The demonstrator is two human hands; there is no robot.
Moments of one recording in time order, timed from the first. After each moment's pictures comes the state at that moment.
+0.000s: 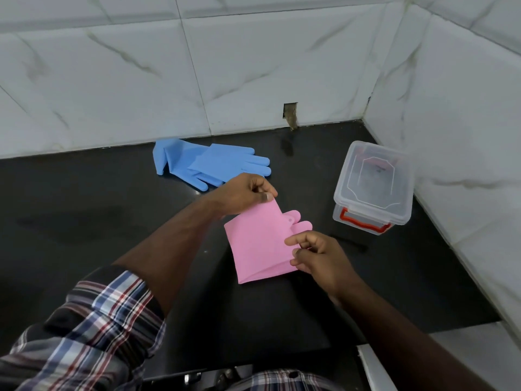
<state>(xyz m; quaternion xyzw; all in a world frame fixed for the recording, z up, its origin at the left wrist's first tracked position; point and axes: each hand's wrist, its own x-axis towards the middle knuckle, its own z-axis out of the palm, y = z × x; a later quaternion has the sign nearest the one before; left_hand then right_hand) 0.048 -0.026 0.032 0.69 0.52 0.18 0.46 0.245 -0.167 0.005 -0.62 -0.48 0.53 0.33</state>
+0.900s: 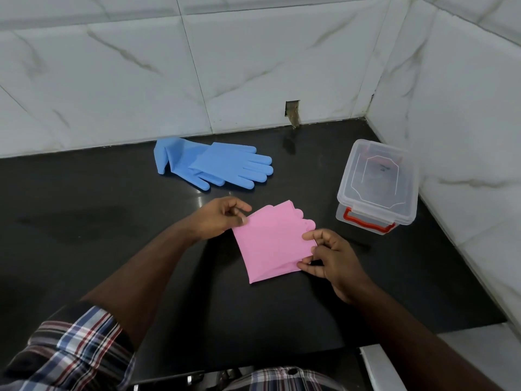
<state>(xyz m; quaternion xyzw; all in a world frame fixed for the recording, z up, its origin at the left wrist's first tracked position) -0.008 -0.057 0.004 0.64 0.57 0.13 0.50 0.258 -0.154 -0.020 -0.61 -0.30 0.62 0.40</state>
